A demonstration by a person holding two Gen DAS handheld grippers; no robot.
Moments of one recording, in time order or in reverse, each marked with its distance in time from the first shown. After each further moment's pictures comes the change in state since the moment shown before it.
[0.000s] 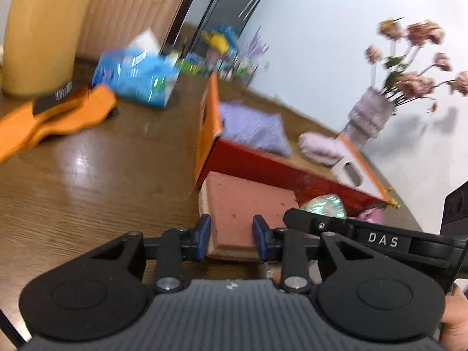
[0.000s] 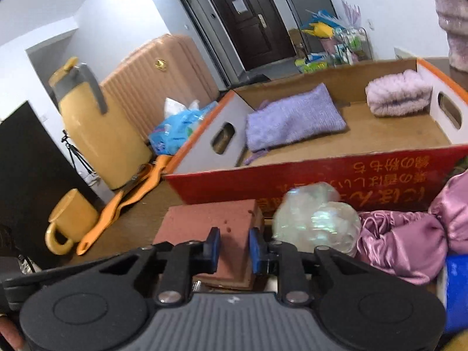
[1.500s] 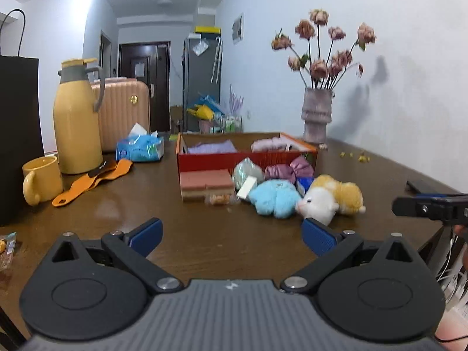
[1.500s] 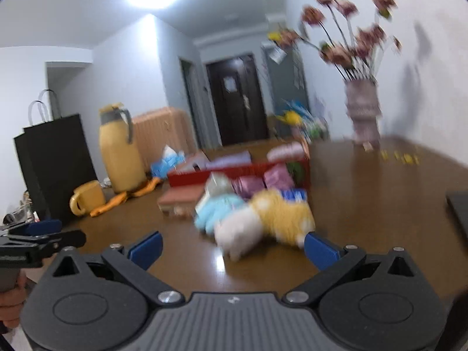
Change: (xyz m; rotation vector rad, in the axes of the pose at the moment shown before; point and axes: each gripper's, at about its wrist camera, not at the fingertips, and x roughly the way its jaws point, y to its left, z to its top) left arm -0.182 -0.121 -0.166 0.370 -0.253 0.147; right arm -0.281 -0.023 -0.181 -0.131 -0.324 -0.188
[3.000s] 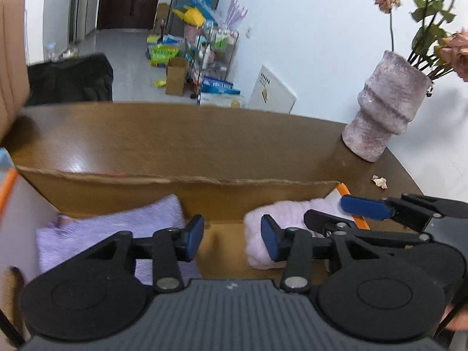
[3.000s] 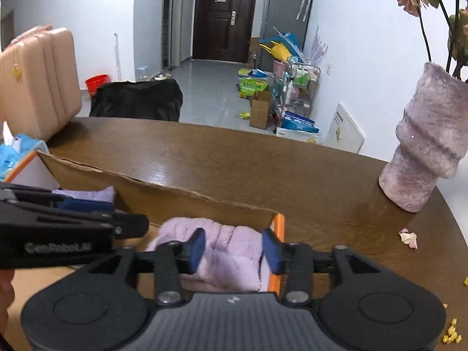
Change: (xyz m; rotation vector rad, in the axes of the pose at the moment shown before) left arm 0.495 0.007 0.195 -0.195 0.404 -0.118; right arm 0.459 -0.102 0.235 -0.237 0.375 -0.176
